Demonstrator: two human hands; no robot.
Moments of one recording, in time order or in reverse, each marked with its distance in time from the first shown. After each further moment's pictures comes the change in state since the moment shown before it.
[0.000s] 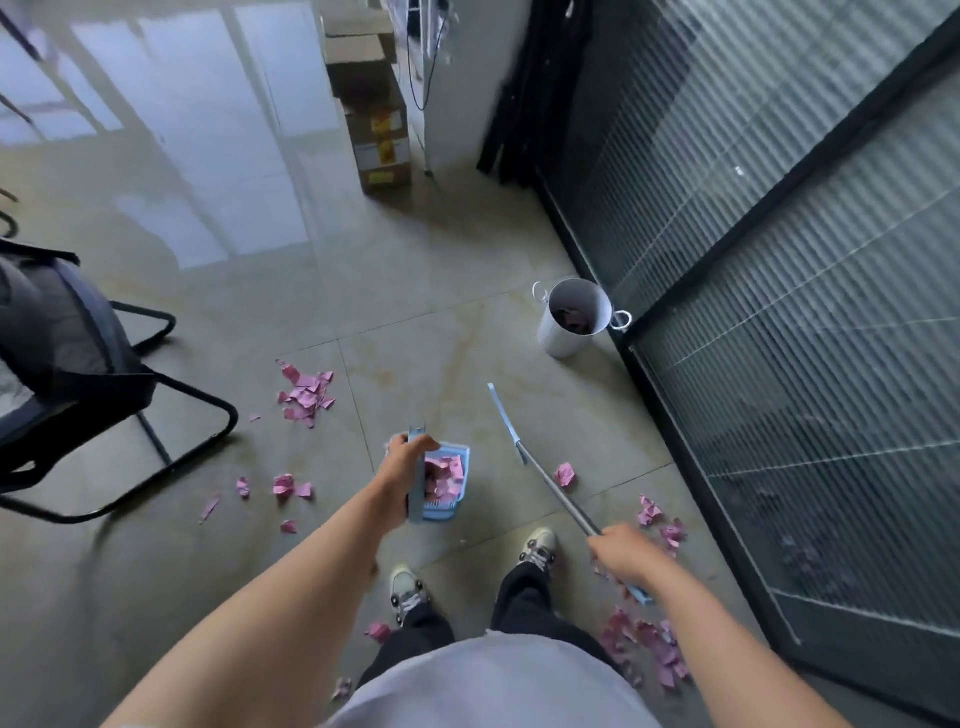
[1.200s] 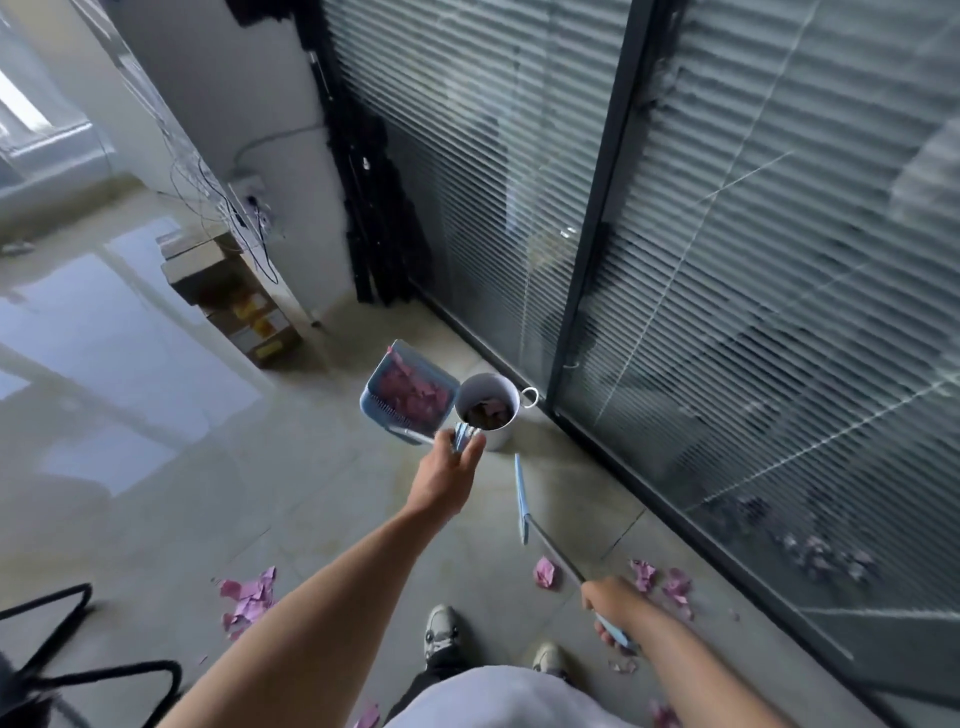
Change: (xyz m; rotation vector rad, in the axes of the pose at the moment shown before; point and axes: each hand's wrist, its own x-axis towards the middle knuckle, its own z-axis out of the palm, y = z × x) left_hand 0.034 0.160 0.299 0.872 -0.001 0.592; right_hand 0.061 0.052 -0.159 0.743 -0.037 0.075
